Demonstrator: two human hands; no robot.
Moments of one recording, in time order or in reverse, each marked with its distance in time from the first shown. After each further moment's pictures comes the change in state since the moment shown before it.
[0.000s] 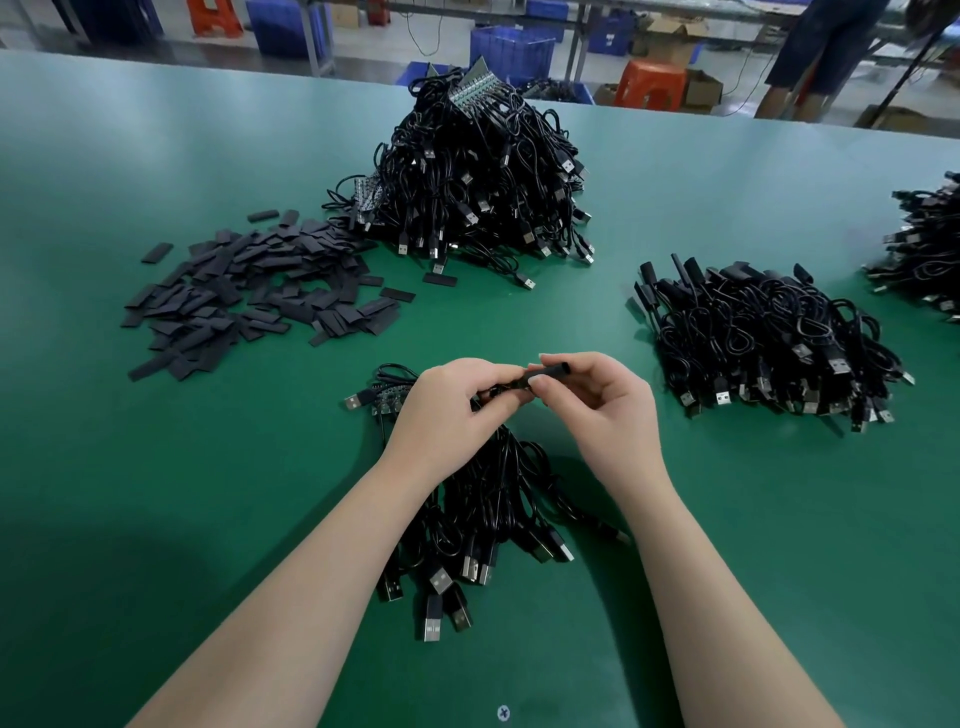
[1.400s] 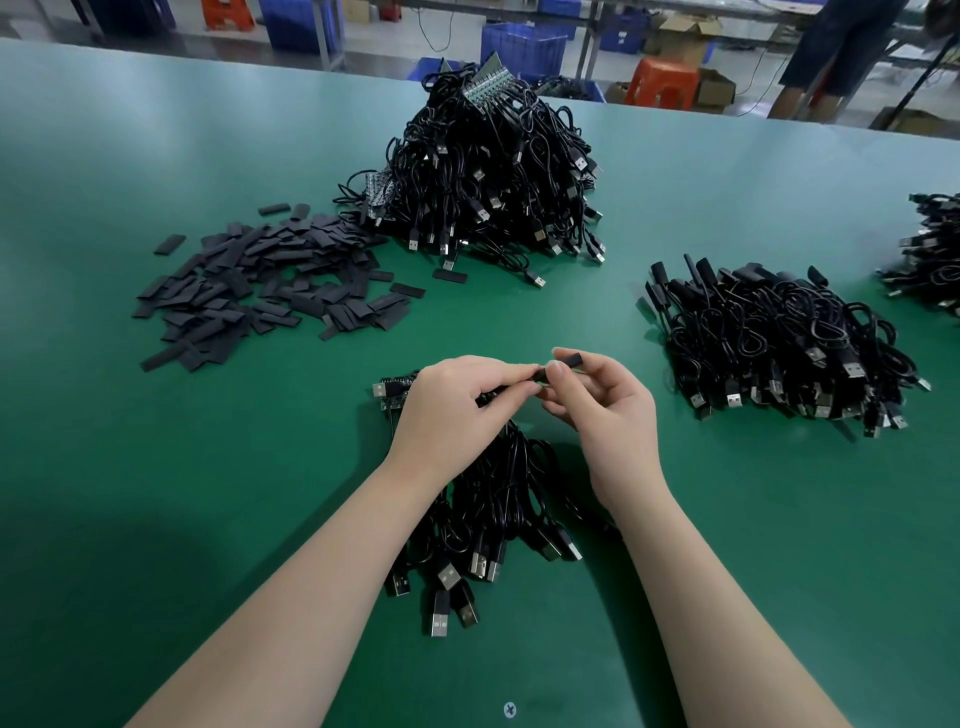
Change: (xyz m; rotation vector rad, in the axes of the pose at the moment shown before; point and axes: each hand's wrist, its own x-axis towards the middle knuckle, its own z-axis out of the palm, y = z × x) left_hand -0.005 0.007 -0.001 -0.003 0.170 0.100; right_hand -0.003 0.005 0.010 0.219 0.105 0.184
